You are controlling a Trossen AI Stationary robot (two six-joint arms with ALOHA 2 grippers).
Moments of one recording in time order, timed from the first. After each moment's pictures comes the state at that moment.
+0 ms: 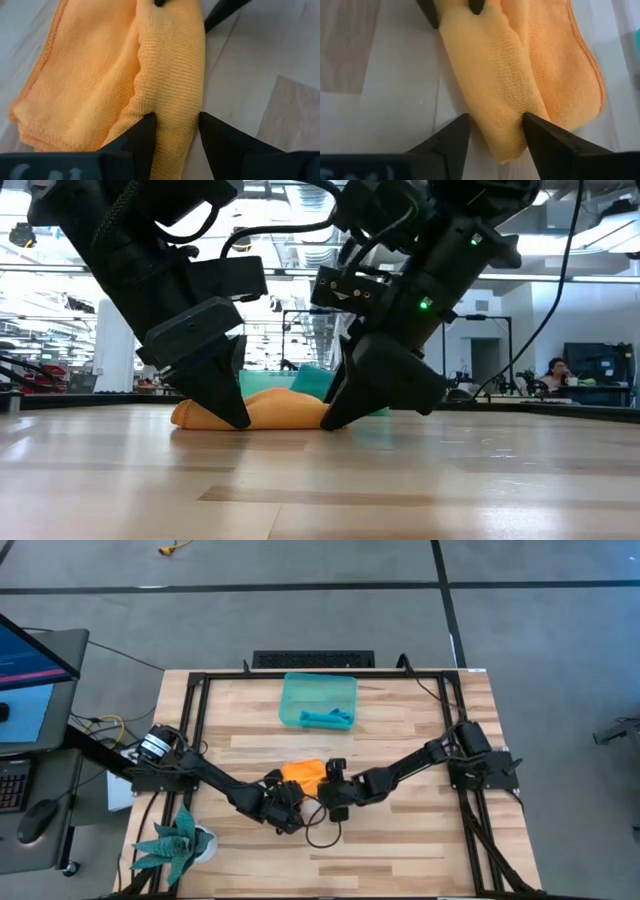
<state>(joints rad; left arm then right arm) -0.43 1.87 0.97 -0.29 -0.54 -0.79 0.27 2.03 1.14 -0.13 0.41 -0.03</state>
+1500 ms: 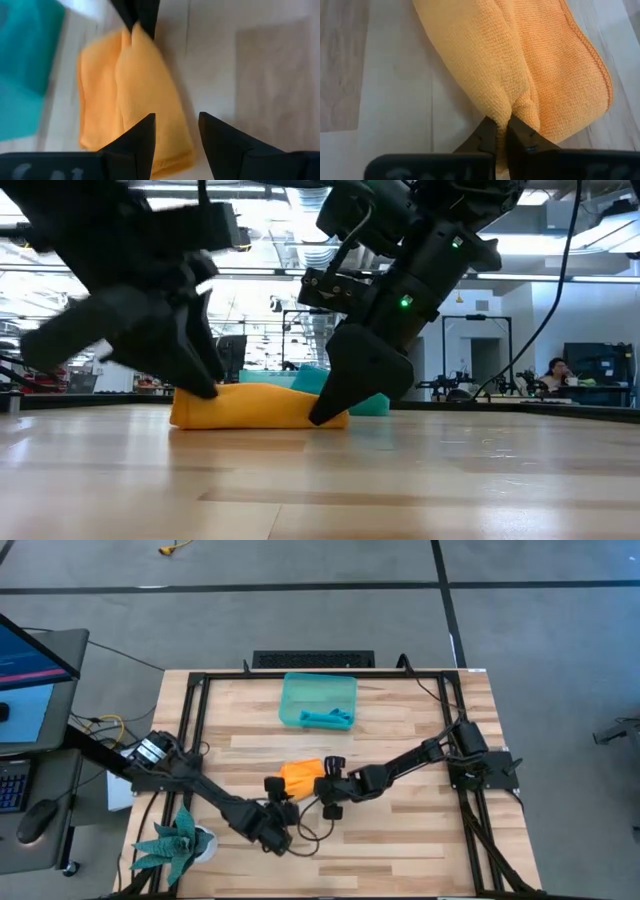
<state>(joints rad) -0.57 1.87 1.08 -0.54 -0.71 -0.45 0.26 2.07 1.18 -0.14 0.34 0.12</state>
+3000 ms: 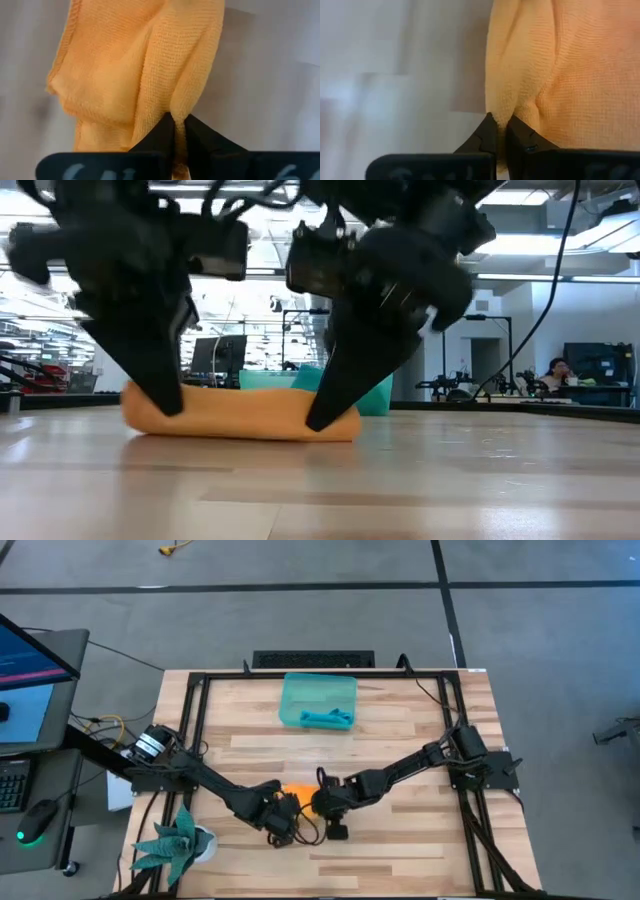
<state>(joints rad) -0.49 1.83 1.11 -0.62 -0.25 -0.75 0.32 2.07 1.27 -0.24 -0.06 0.19</state>
